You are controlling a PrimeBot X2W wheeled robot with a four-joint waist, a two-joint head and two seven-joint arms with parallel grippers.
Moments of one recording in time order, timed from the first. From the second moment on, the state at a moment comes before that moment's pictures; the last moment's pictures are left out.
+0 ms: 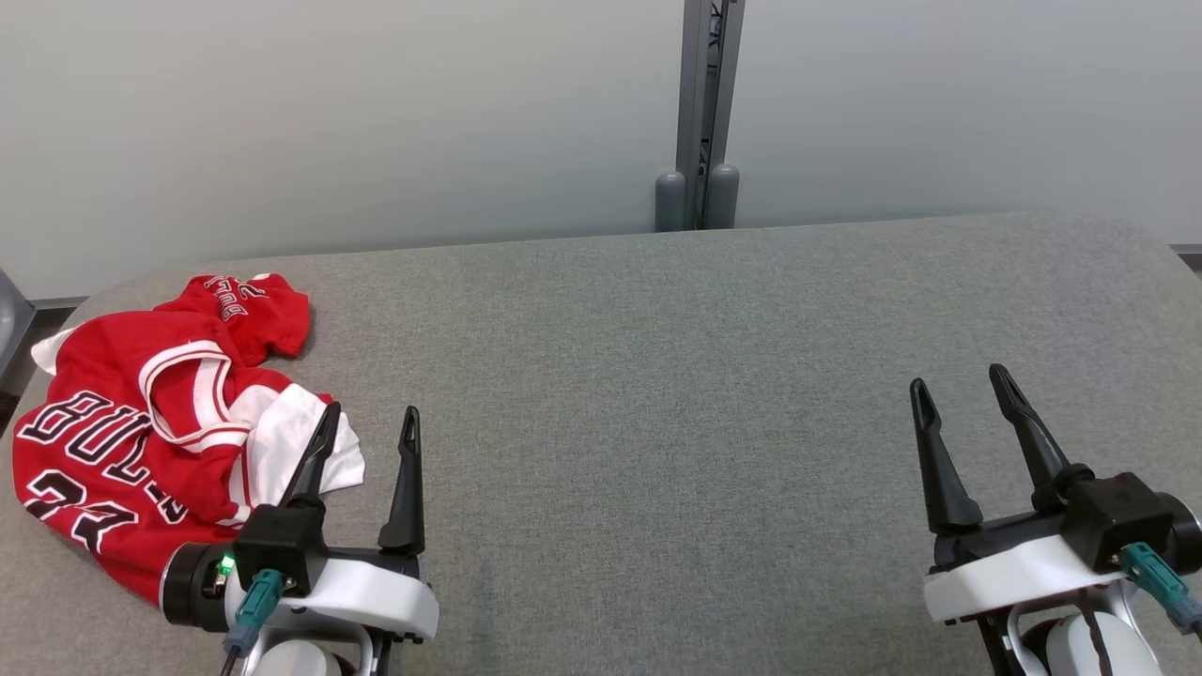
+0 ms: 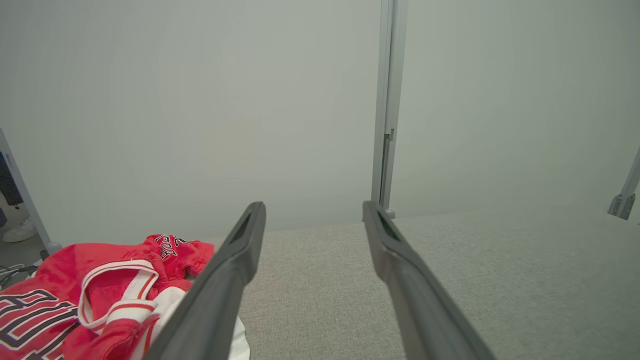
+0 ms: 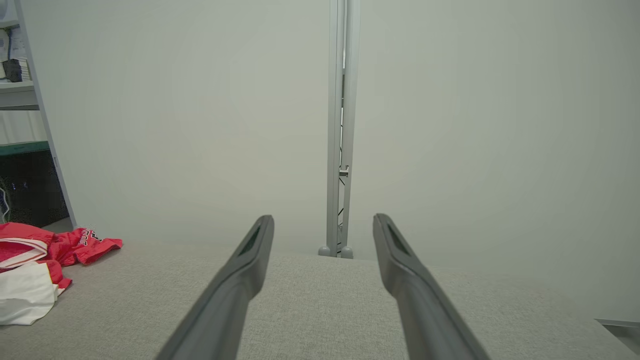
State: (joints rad) left arm -0.10 0.05 -0.14 0.23 -0.13 0.06 -0.26; right arm -0.12 -0.05 0.05 0.15 0.08 0.13 -0.26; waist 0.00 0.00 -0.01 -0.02
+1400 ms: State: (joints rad) left arm -0.11 0.05 -0.10 0.26 -0.14 0.05 -0.26; right arm -0.11 -0.05 0.07 0.14 0.12 0.13 -0.26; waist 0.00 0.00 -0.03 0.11
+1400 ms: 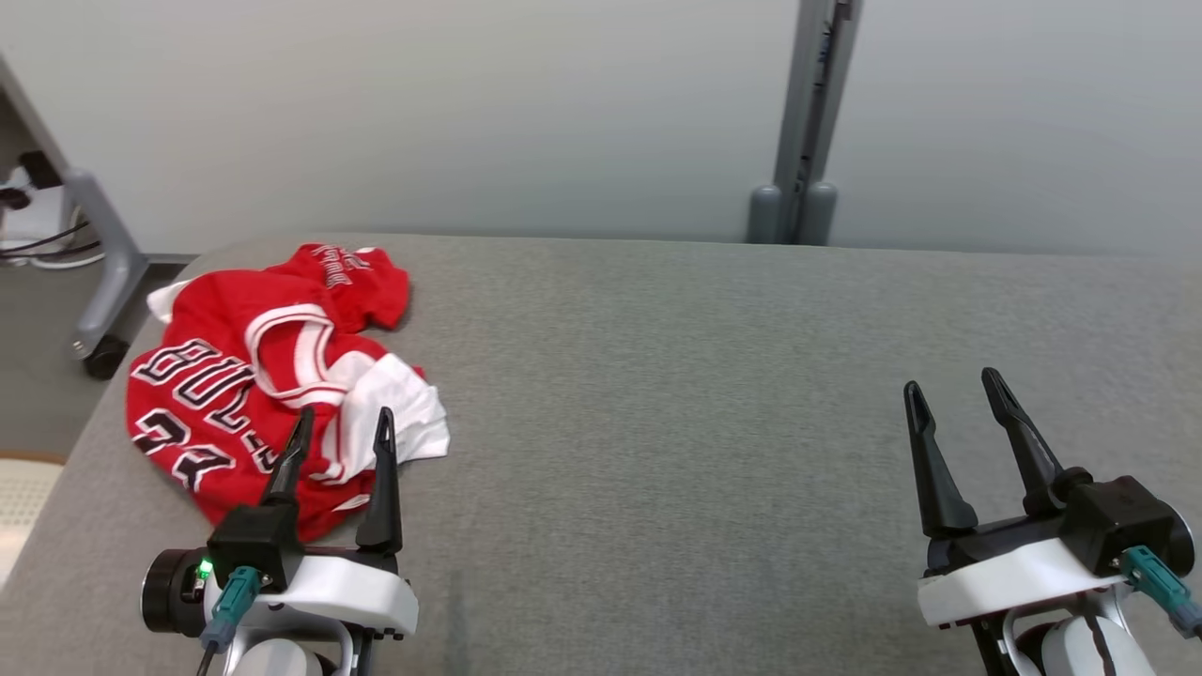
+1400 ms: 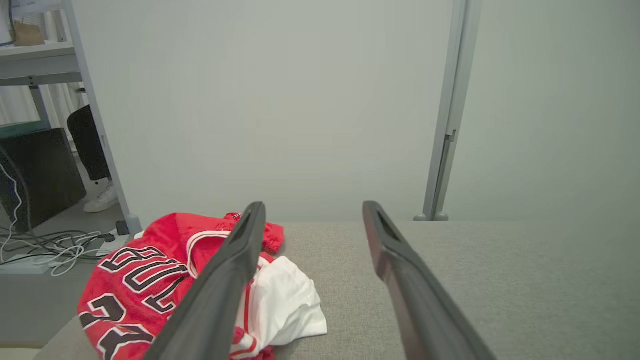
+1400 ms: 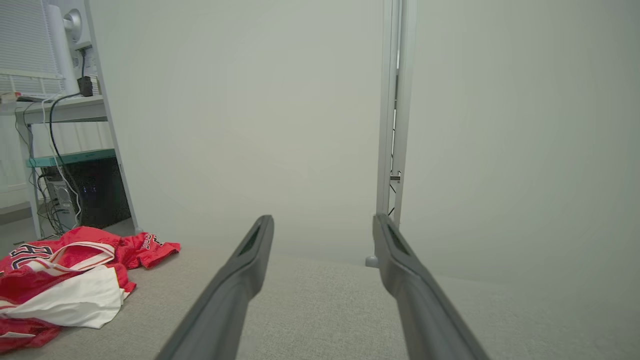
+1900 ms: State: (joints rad) left arm -0.11 0.05 -0.05 0.27 -0.14 0.04 -0.26; right arm -0.10 -0.05 0.09 0.14 0.16 0.13 -0.26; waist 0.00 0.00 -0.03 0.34
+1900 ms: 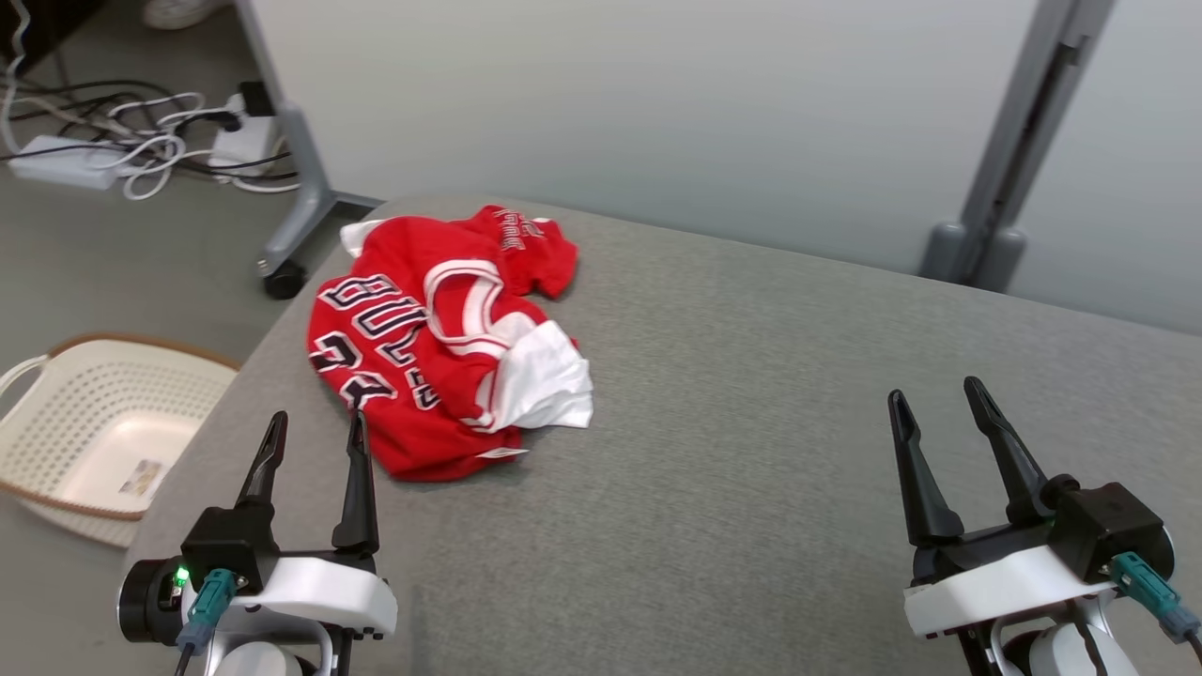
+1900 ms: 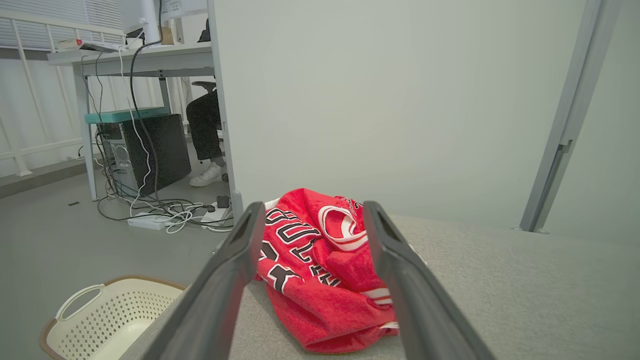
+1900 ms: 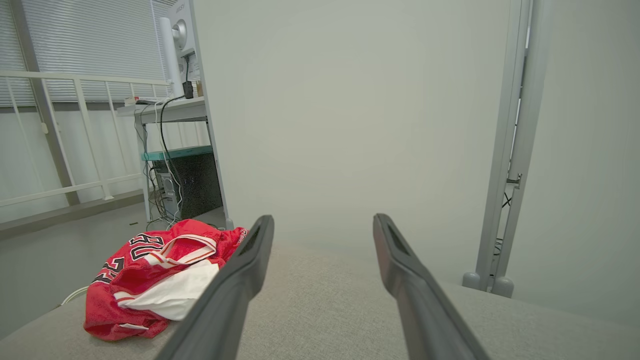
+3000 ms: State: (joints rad) left arm -0.49 0.15 0.00 0.56 -0.29 -0.11 0.01; right arm -0.14 -0.05 0.15 0.14 0.19 0.13 -0.26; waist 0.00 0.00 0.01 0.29
